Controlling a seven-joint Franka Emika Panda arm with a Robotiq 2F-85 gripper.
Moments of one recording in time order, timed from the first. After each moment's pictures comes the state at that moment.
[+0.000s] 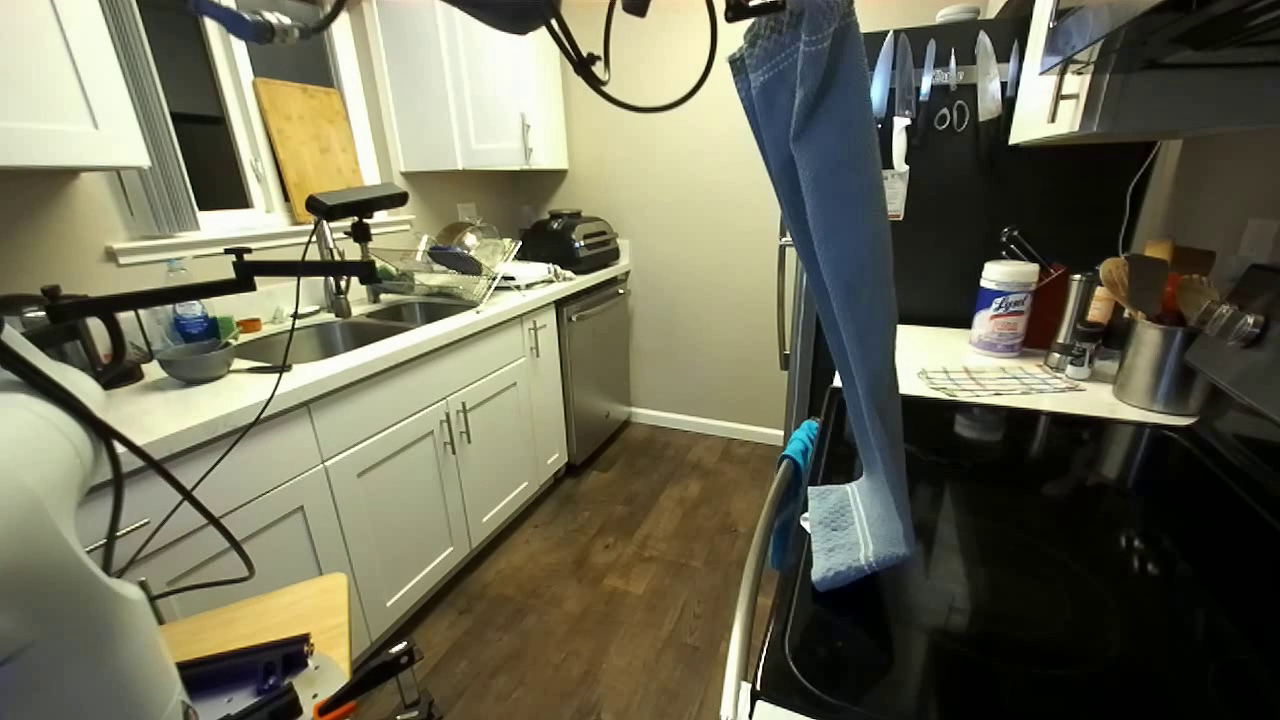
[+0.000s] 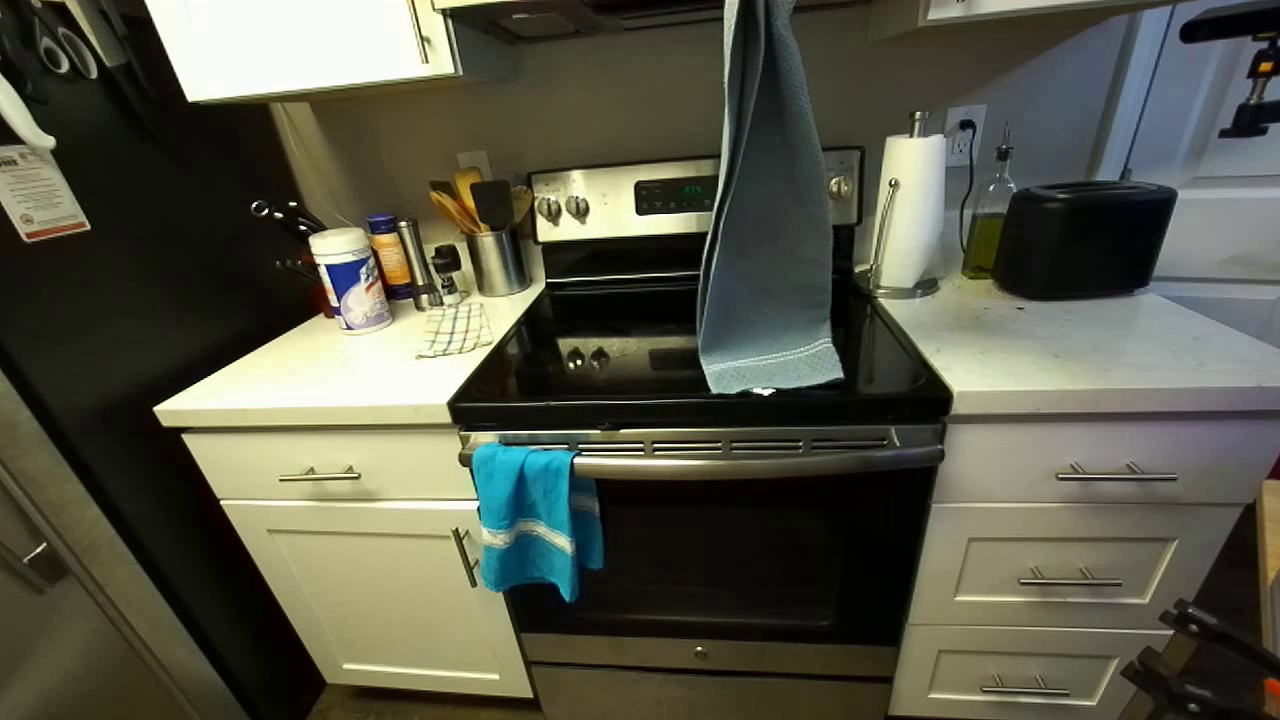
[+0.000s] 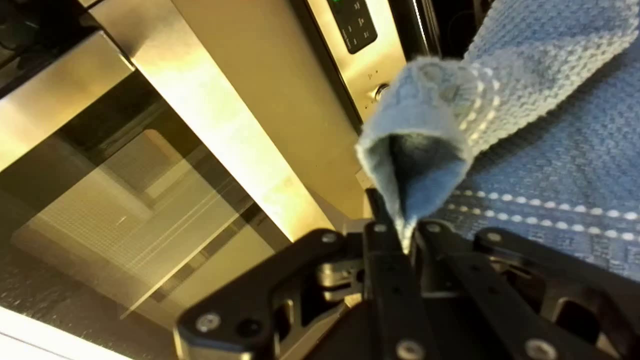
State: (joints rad) arm 0.06 -0.25 0.06 -1.86 -0.93 2.44 0.19
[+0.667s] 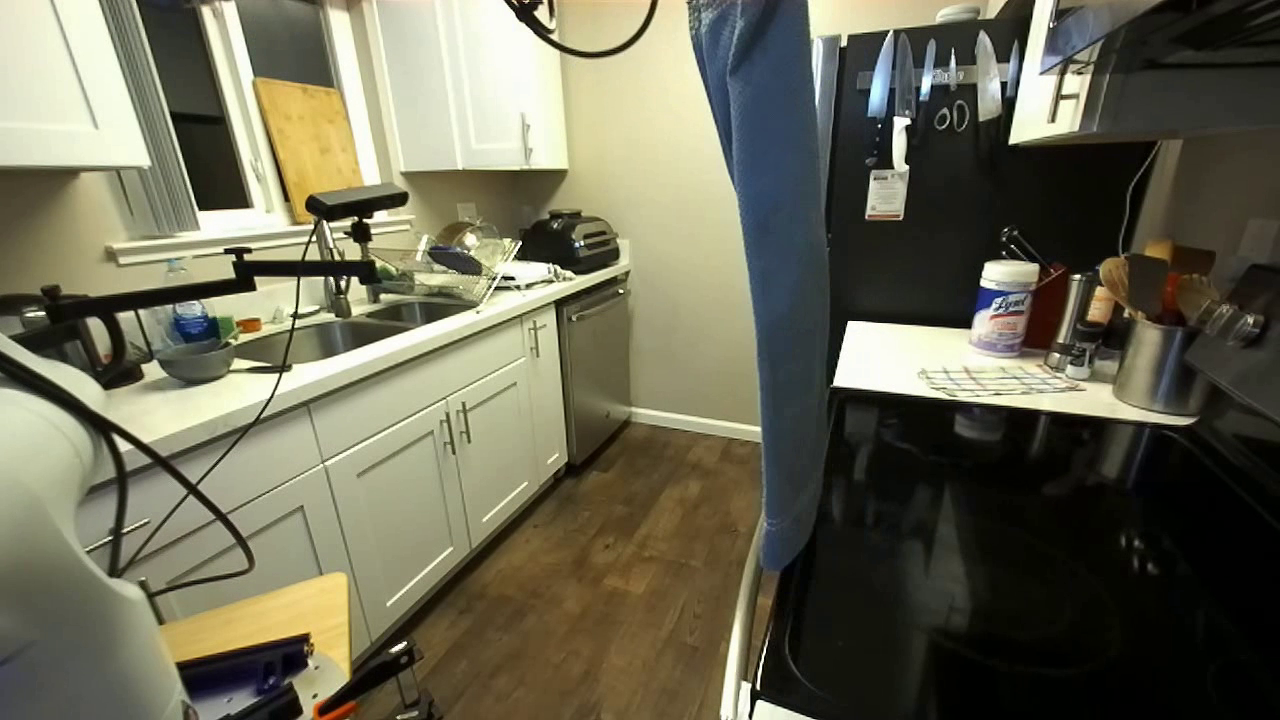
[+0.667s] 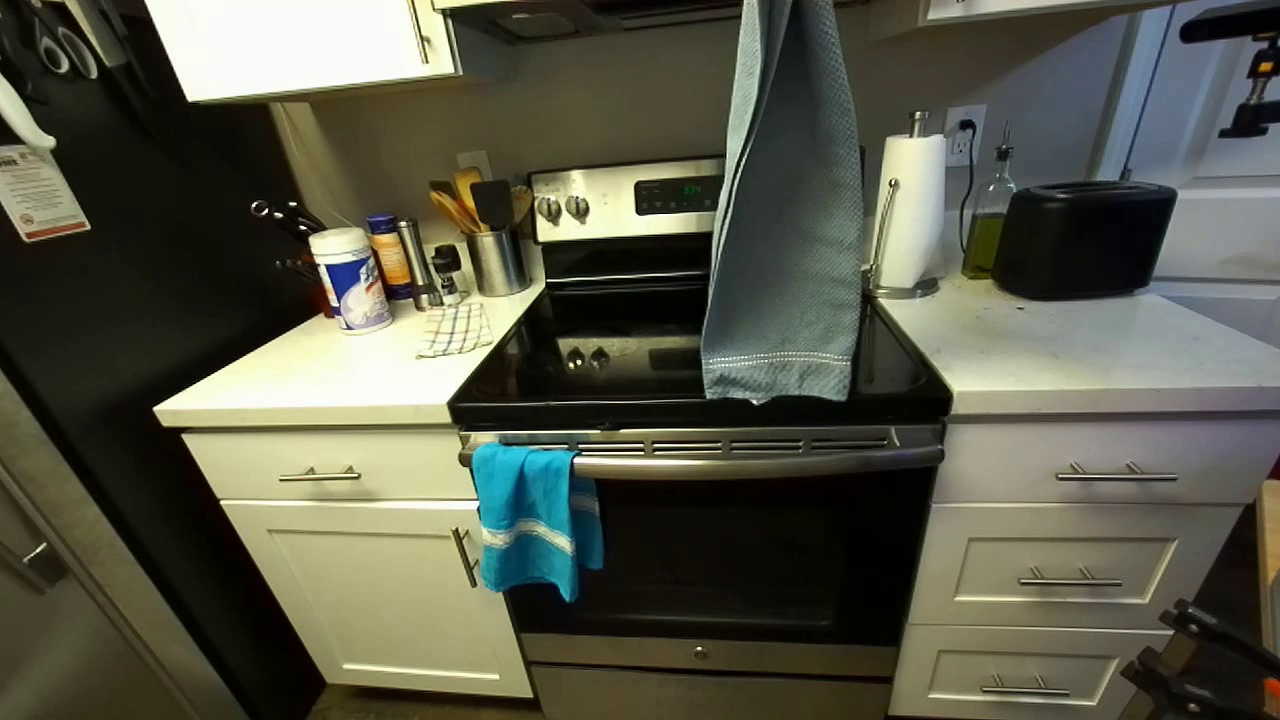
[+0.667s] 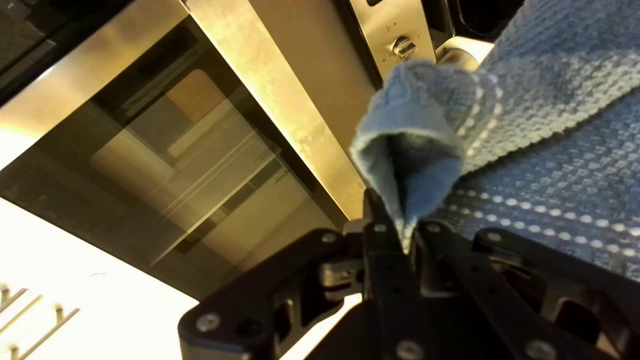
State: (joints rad) arm 0.06 -0.38 0.11 -1.89 -0.93 2.44 0.19
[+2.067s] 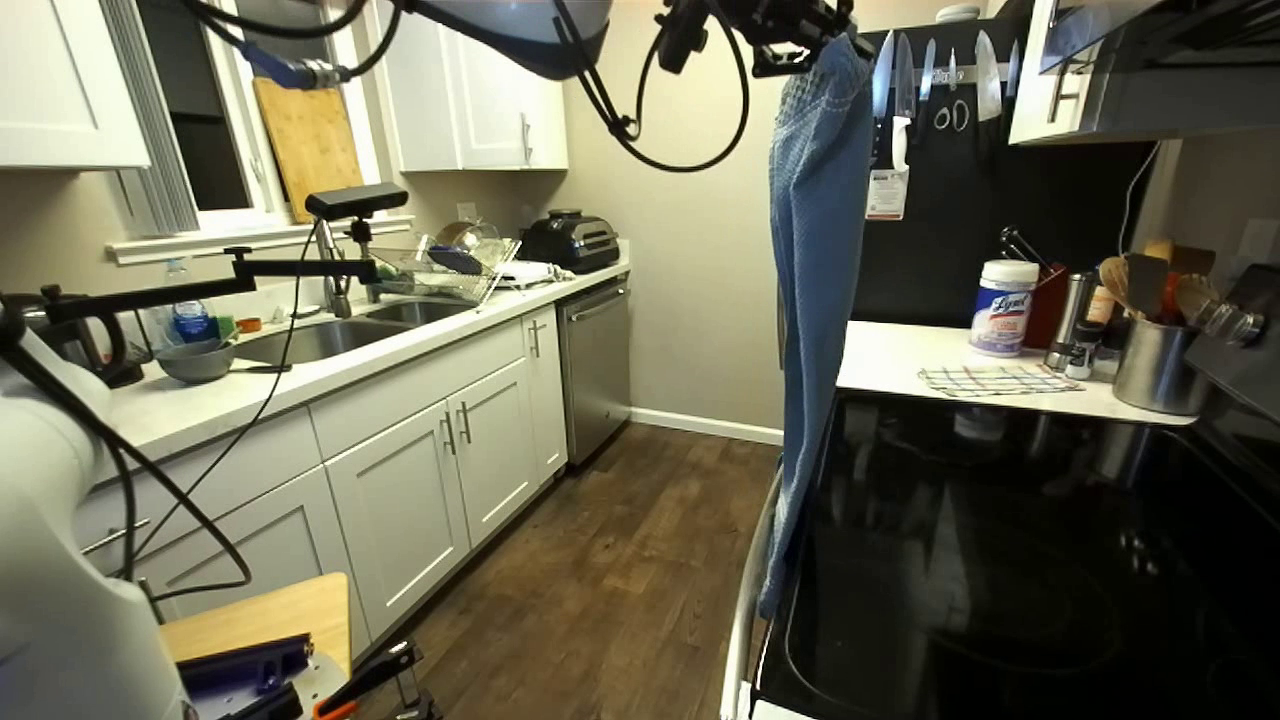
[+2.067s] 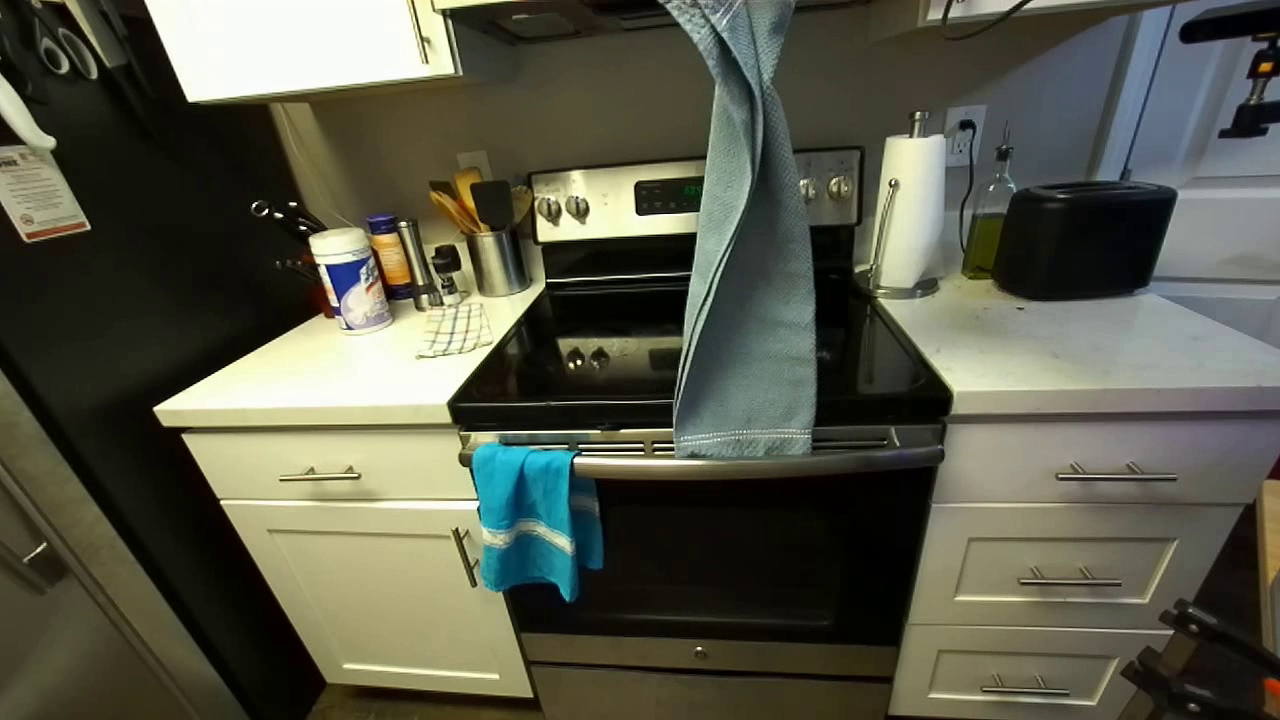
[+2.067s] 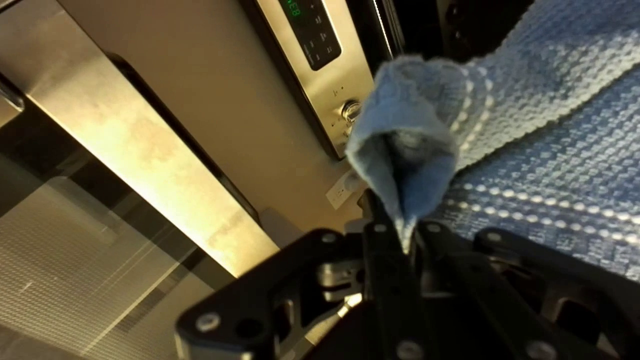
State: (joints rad) arm 0.03 -0.15 0.05 -1.86 -0.89 2.52 0.19
